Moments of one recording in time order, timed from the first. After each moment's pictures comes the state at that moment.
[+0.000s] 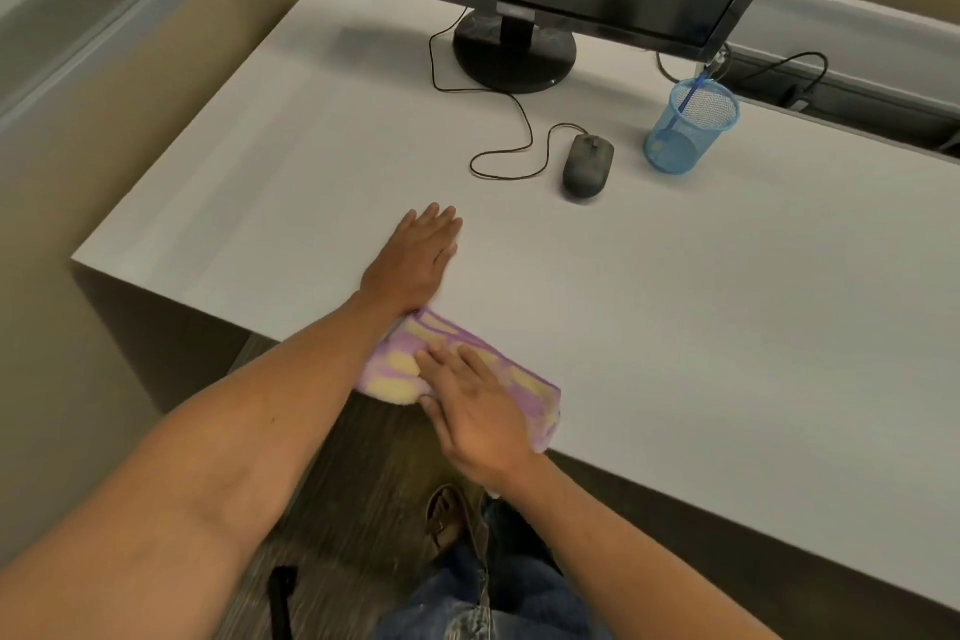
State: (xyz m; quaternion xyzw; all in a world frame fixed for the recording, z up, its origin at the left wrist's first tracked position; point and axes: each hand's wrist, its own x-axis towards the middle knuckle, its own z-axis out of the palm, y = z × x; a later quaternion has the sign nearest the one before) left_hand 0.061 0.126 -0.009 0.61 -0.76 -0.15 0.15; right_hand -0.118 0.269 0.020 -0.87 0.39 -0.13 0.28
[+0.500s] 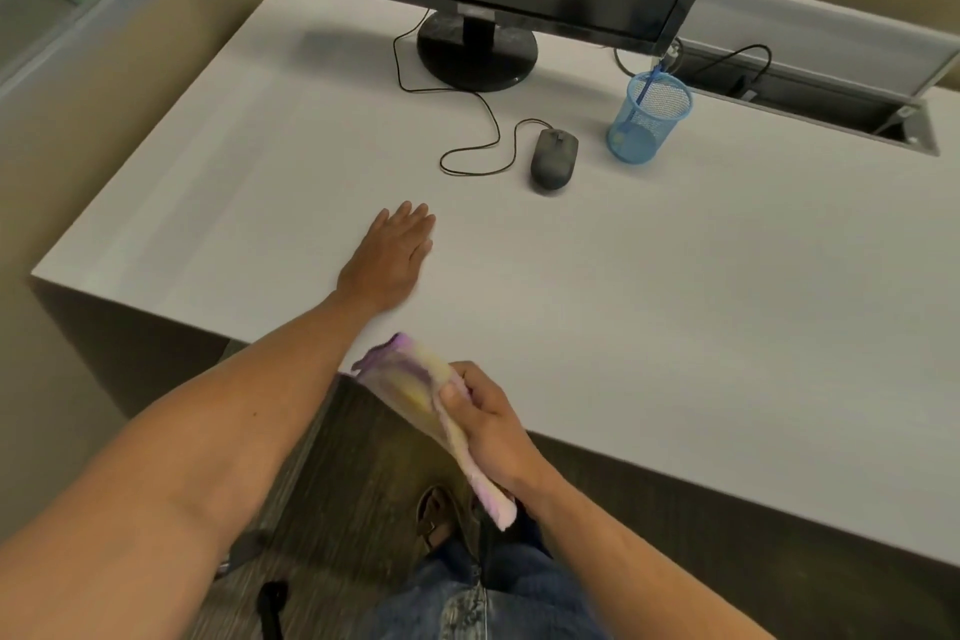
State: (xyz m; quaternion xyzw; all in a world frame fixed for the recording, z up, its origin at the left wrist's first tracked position) left_hand 0.060 0.127 -0.011 0.61 -0.76 -0.15 0.15; right_hand -0.139 0.289 0.050 -0.54 0.48 -0.26 0.64
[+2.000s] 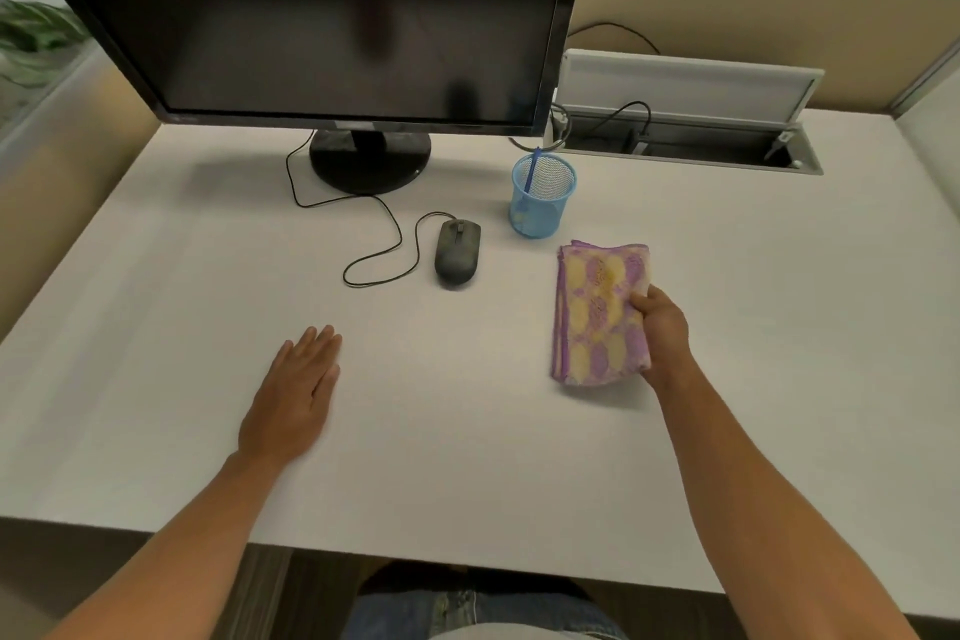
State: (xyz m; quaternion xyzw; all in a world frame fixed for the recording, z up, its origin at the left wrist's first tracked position) left_hand 0.059 0.127 -0.009 0.63 -0.75 -0.13 0.14; right_hand -0.382 0.072 0.056 -0.18 0.63 -0.52 0.54
